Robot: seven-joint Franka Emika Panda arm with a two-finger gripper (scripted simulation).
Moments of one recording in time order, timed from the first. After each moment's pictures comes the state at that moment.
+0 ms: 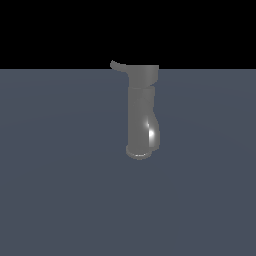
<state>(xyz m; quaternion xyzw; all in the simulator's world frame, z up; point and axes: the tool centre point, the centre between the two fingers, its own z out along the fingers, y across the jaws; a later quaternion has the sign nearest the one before) -0.261 0.009 0.476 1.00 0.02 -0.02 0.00</state>
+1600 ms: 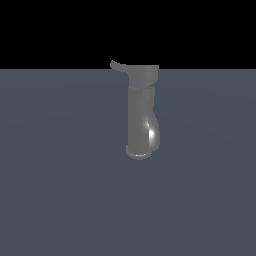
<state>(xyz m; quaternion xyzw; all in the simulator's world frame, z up) -0.190 0.067 0.423 0.98 -0.20 -0.01 0.00</state>
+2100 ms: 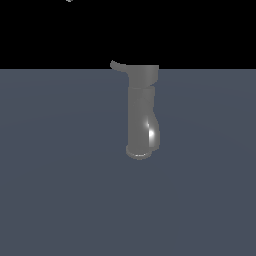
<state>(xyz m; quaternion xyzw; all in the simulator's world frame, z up) -0.144 0.084 0.396 0.95 -0.32 -0.01 0.00</state>
